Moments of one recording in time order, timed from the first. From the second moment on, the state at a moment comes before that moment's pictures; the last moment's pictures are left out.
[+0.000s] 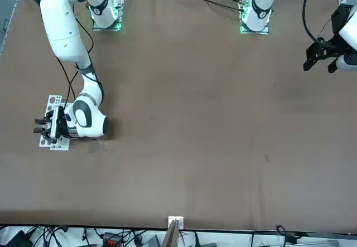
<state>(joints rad) 0.23 0.84 -0.10 -1.64 -1.38 1.56 2.39</state>
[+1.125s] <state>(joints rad) 0.29 0.61 -0.09 -1.55 -1.31 1.48 2.16</state>
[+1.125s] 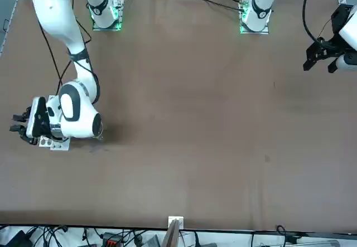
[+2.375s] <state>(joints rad) 0.42 0.58 -0.09 -1.28 -0.47 1.50 1.81</state>
